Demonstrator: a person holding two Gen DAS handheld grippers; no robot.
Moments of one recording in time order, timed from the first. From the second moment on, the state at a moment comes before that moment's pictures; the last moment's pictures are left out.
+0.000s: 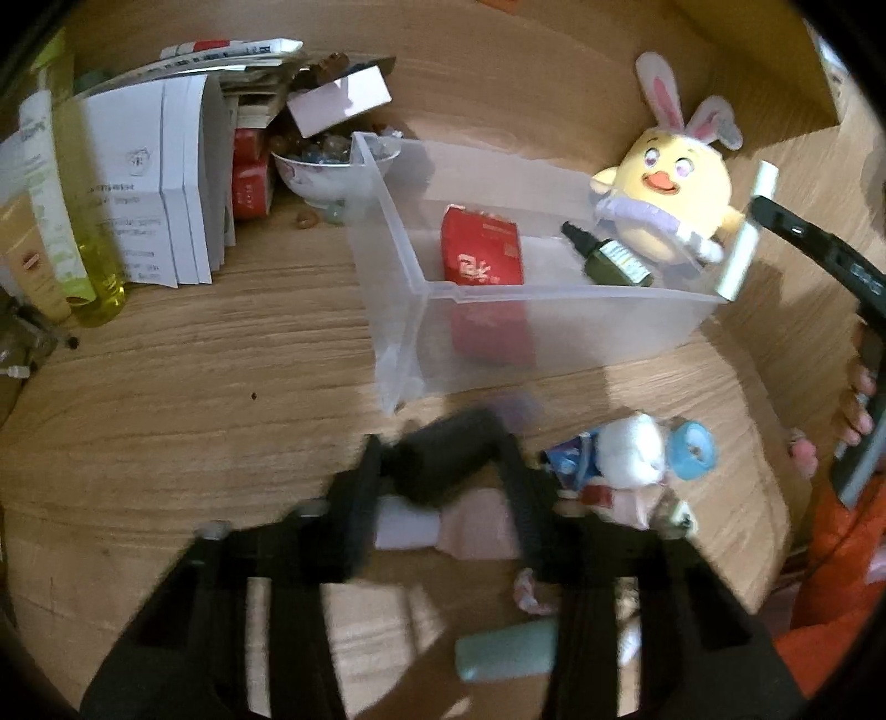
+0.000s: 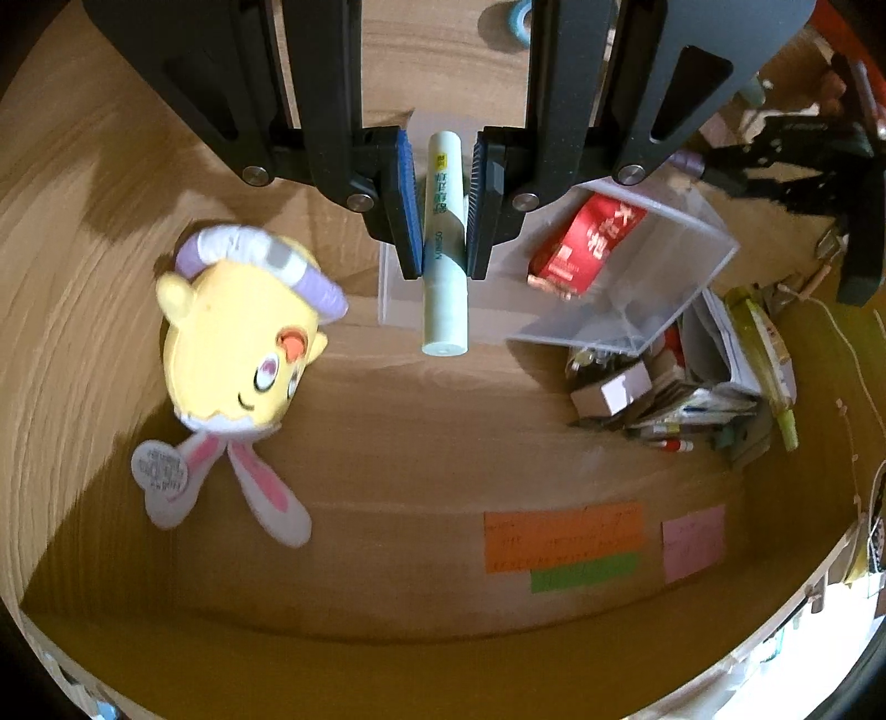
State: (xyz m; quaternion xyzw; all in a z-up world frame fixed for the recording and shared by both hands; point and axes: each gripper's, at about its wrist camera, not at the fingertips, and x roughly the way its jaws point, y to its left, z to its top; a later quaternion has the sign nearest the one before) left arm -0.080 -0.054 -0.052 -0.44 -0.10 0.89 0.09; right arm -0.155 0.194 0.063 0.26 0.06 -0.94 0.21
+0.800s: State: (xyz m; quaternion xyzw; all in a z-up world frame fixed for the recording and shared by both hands) left arm -0.039 -0.055 0.024 -0.37 -0.08 0.92 0.04; right arm -0.204 0.159 0.027 0.31 0.12 -0.91 0.23
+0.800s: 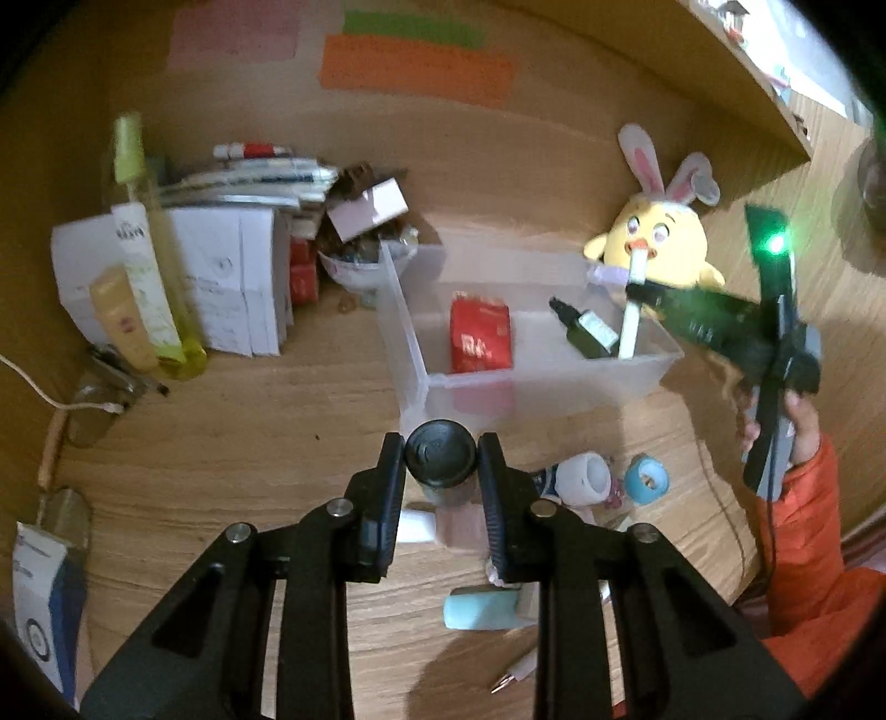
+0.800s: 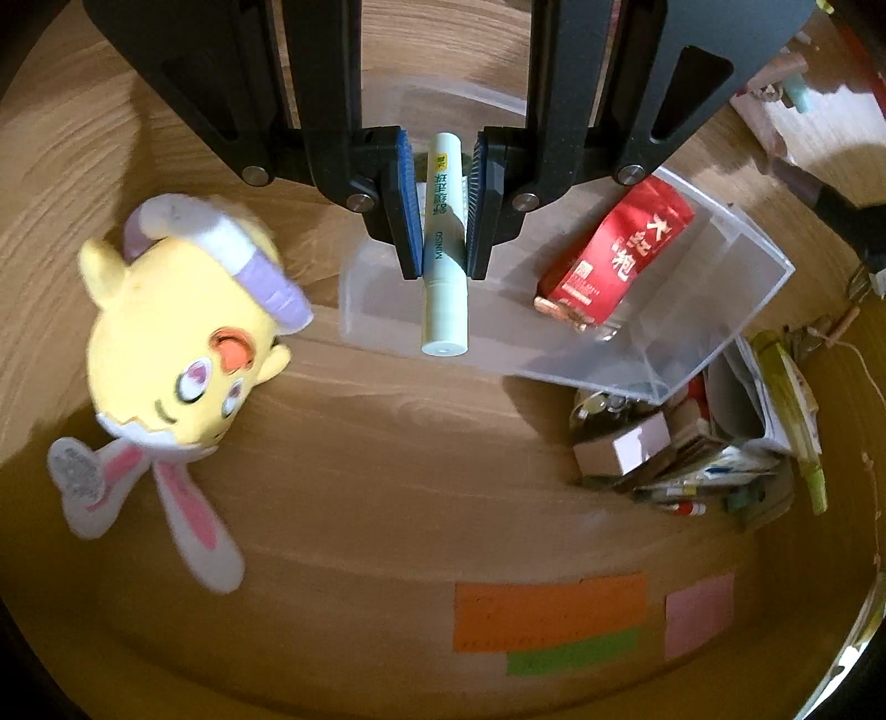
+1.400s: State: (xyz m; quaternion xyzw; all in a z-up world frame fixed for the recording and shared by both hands) left arm -0.091 -0.048 0.082 -0.30 -0.08 0.95 0.05; right arm -0.215 0.120 -0.006 0.36 0.14 -0.88 0.27
